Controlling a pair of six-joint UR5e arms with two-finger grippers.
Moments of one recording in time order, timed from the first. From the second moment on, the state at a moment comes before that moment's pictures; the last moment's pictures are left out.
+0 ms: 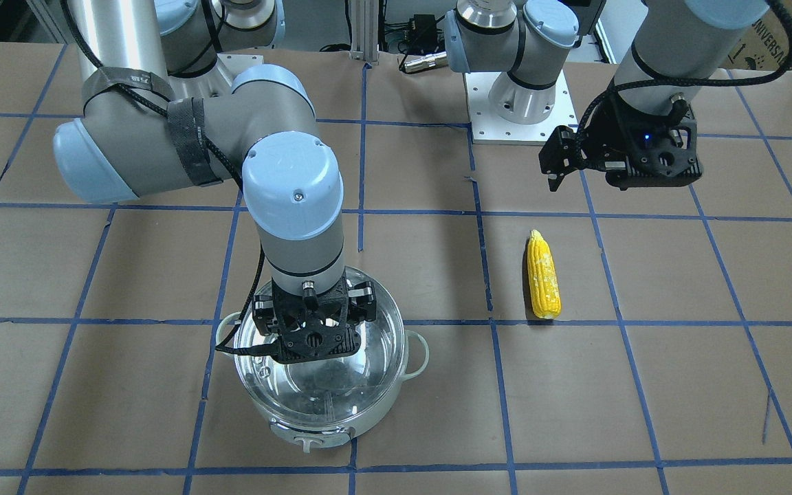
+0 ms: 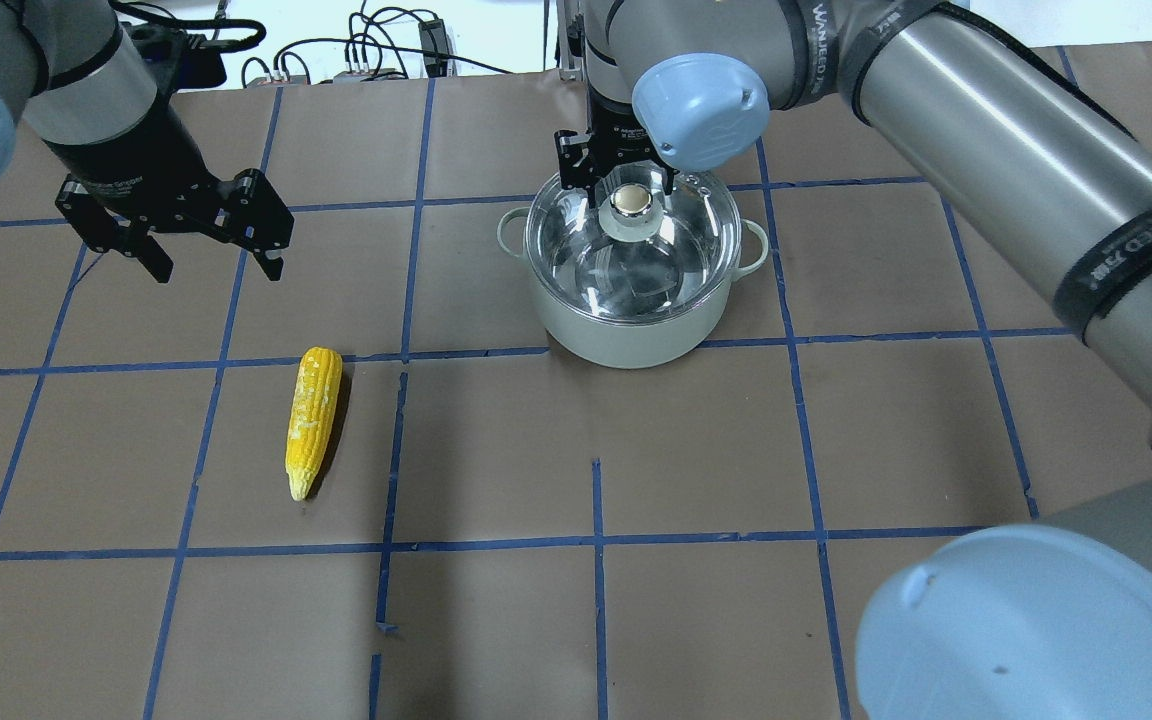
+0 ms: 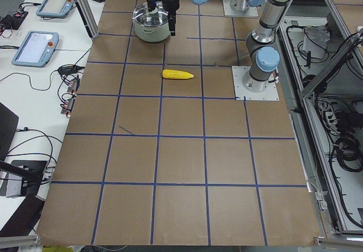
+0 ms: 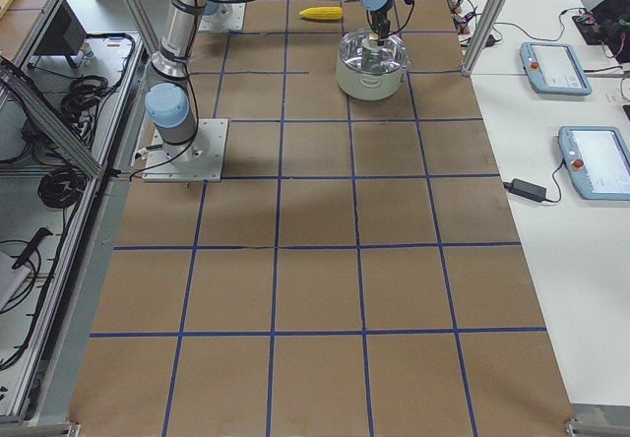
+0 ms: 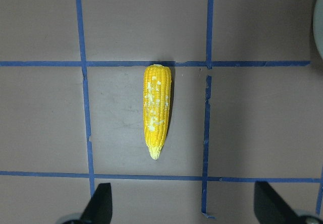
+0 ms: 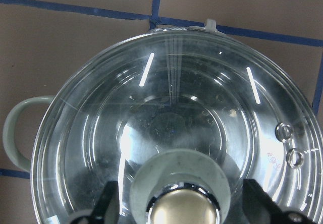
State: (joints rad) left arm -1.49 -1.58 -1.59 -1.62 1.63 0.08; right arm 1.86 -1.06 1.28 -1.86 -1.59 0.15
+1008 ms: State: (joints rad) left arm -1.42 -1.65 -1.65 -1.58 1.62 0.19; right arm 1.86 -1.06 1.29 -1.87 -1.59 0.13
